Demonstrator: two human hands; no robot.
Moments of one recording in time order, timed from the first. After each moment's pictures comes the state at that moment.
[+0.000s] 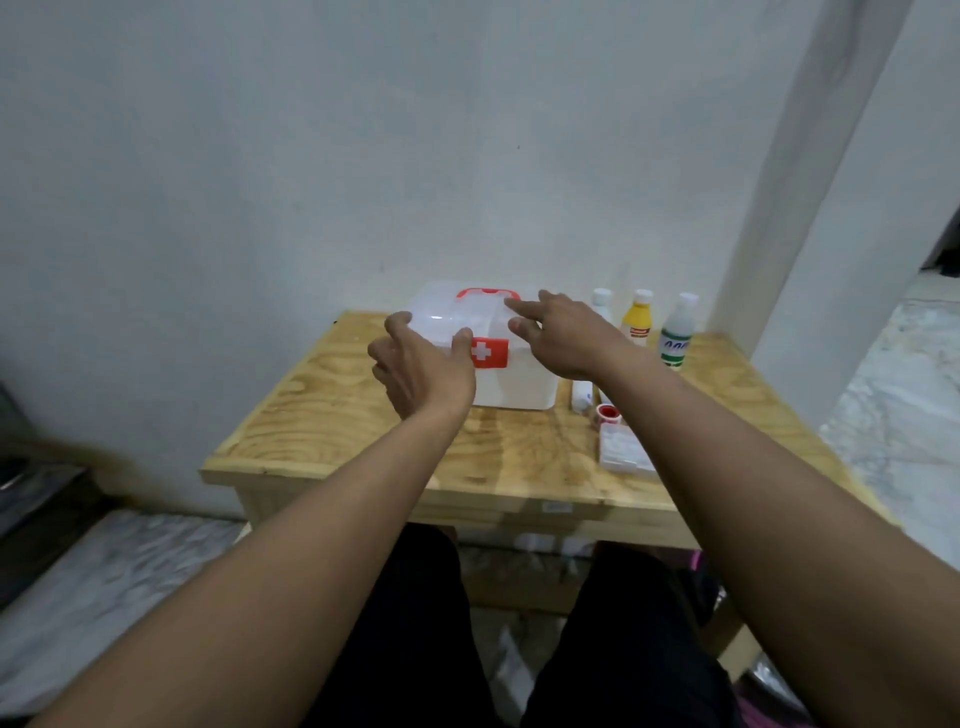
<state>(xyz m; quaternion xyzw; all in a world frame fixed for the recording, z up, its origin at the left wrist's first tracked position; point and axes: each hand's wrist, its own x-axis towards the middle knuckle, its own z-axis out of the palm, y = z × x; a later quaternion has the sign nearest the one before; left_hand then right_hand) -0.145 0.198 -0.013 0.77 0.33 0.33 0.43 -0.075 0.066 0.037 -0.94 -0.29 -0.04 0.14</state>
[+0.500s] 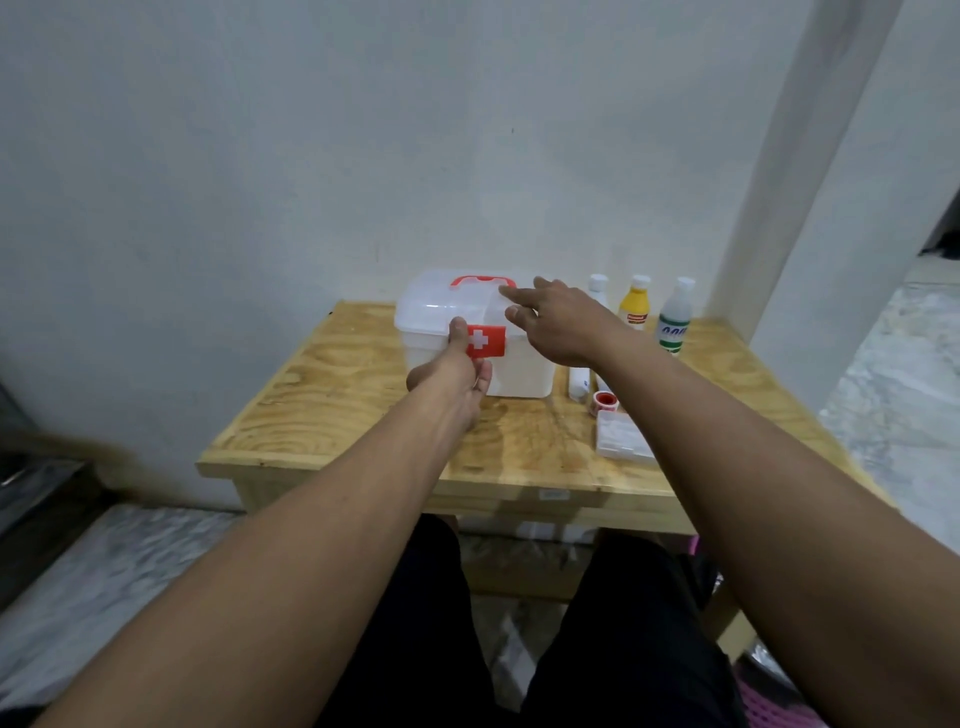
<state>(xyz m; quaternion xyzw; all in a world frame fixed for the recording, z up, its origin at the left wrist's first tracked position) -0.133 0.181 -0.009 0.35 0.35 0.16 0.85 -0.074 0.065 0.035 -0.94 -0.29 -0.03 0.14</state>
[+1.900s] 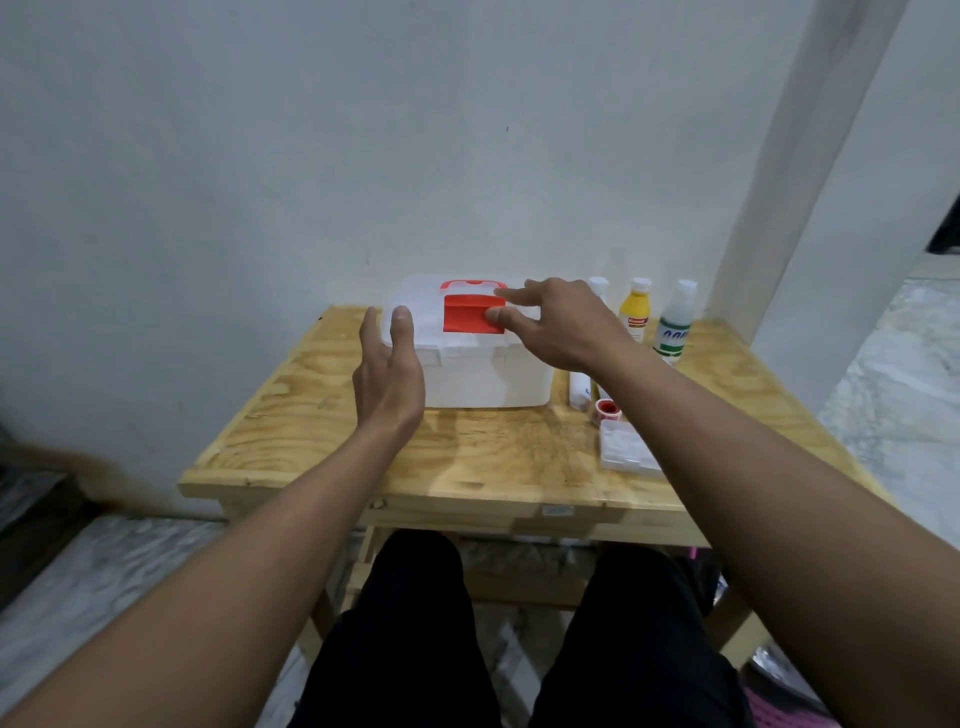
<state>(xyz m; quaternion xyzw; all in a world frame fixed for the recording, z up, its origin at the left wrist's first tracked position) -0.151 0.234 -0.028 0.75 0.22 0.29 0.56 -0.069 0.068 0.035 -0.92 -0.29 -0.10 0.24</state>
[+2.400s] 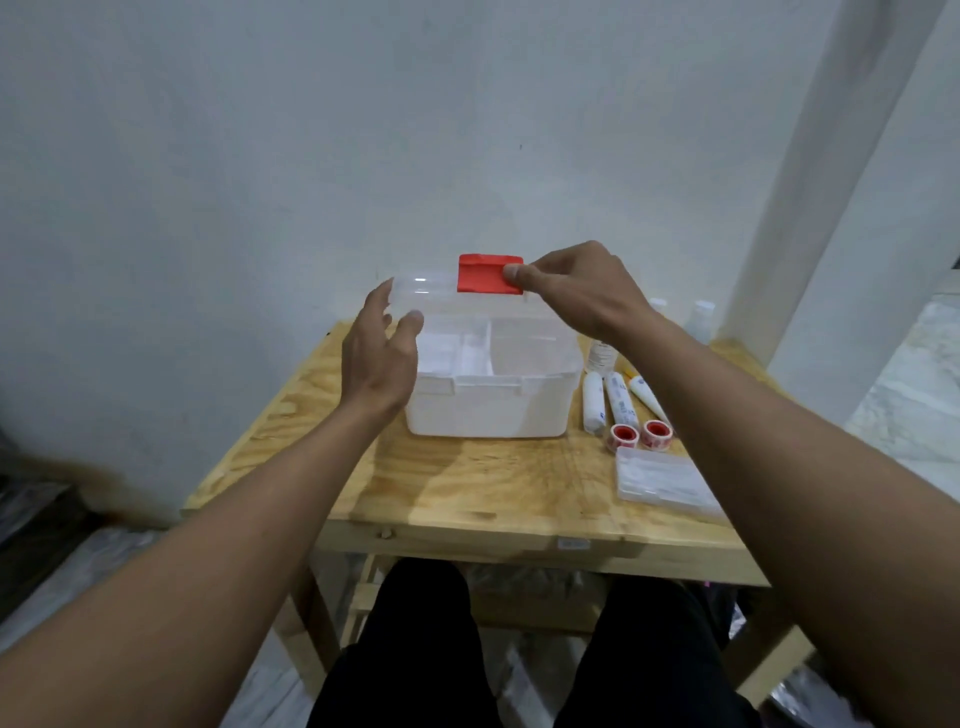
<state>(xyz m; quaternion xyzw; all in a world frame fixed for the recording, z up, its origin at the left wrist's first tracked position) -0.123 0.275 -0.006 0.79 0.13 0.34 0.49 -0.049 0.074 0.074 -0.88 -0.23 -0.08 0.40</state>
